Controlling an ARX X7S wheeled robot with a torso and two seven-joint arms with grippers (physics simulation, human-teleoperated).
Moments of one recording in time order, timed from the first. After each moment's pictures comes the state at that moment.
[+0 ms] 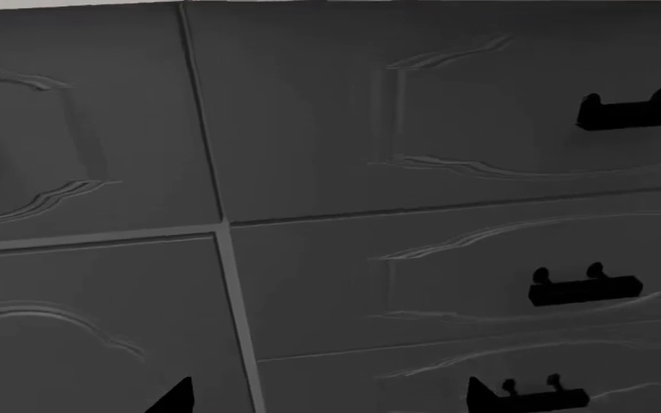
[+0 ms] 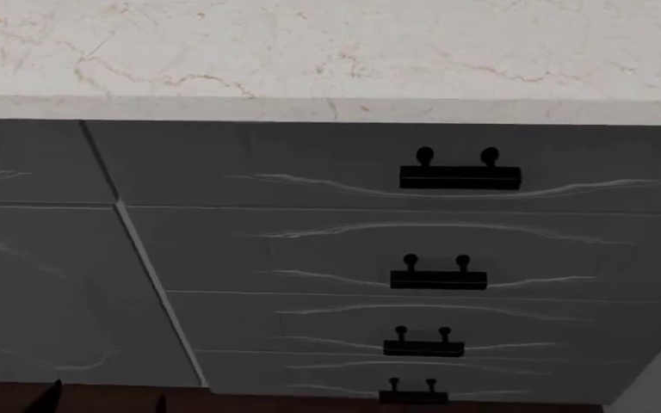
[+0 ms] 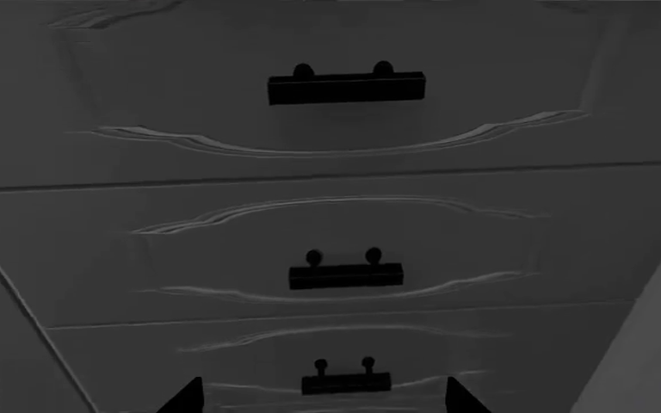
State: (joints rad) left arm -0.02 -0.23 0.29 0.00 -0.16 0.08 -0.21; right arm 0.00 0.20 -0.24 0.01 0.23 -0.03 0.26
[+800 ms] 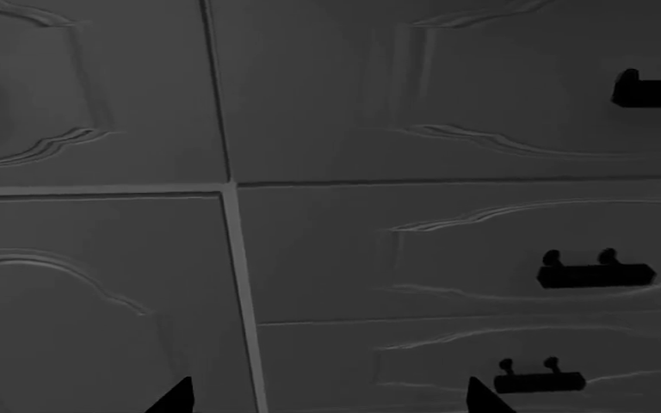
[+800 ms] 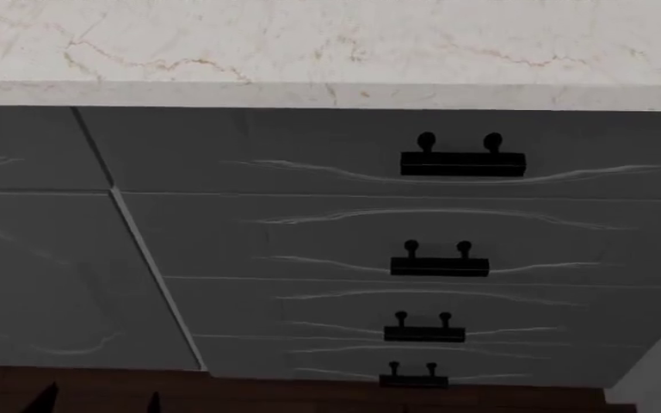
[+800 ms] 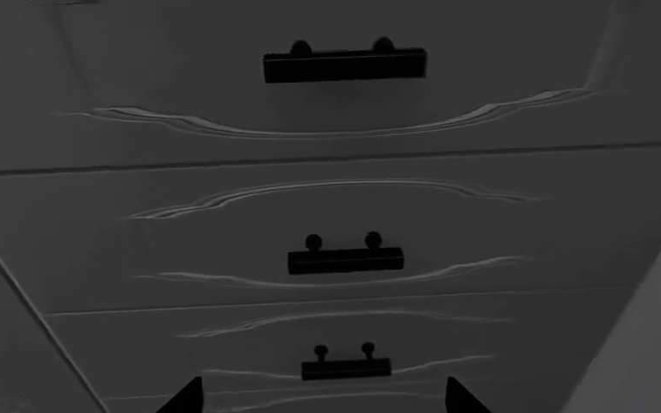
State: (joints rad) left arm -0.02 -0.23 0.29 0.02 -0.22 0.04 -0.23; right arm 0.00 0.21 -0.25 0.01 0.25 -0.05 0.28
